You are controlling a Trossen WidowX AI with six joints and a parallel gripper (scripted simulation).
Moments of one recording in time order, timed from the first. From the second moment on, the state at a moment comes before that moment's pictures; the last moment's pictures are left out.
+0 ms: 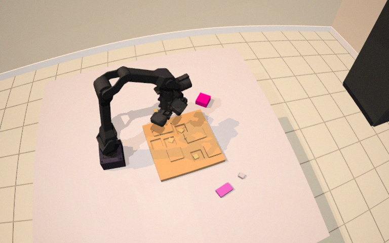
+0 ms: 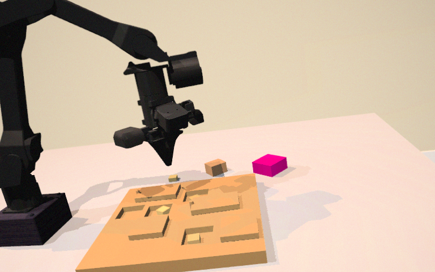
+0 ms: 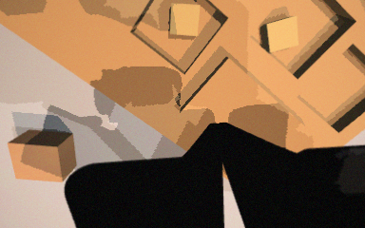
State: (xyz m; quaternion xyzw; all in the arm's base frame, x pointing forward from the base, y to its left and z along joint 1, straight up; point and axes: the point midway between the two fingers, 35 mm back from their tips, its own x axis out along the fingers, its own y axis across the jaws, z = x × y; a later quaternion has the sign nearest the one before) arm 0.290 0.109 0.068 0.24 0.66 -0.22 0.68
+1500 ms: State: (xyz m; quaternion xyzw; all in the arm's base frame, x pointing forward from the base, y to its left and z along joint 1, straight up) arm 0.290 0.039 0.025 0.62 0.36 -0.59 0.37
